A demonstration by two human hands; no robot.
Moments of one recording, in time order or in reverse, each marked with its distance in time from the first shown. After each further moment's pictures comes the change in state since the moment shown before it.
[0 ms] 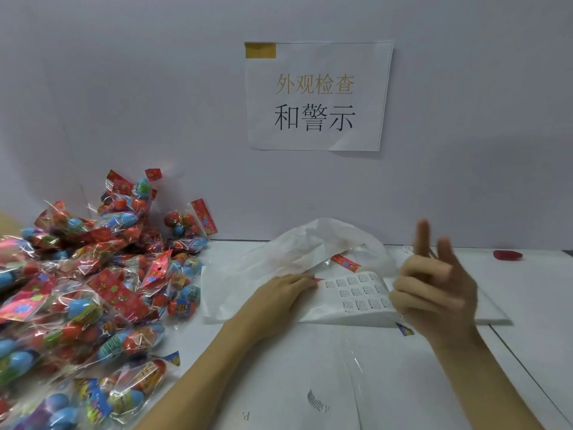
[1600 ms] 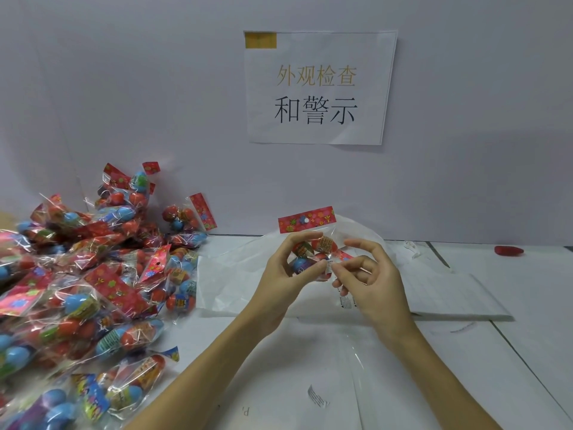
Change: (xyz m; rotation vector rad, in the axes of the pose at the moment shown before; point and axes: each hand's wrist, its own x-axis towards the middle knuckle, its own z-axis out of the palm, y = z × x) left_hand 0.015 0.043 -0.018 -1.374 0.403 -0.253; right_hand 0.034 0.058 -0.029 -1.484 0.901 -0.358
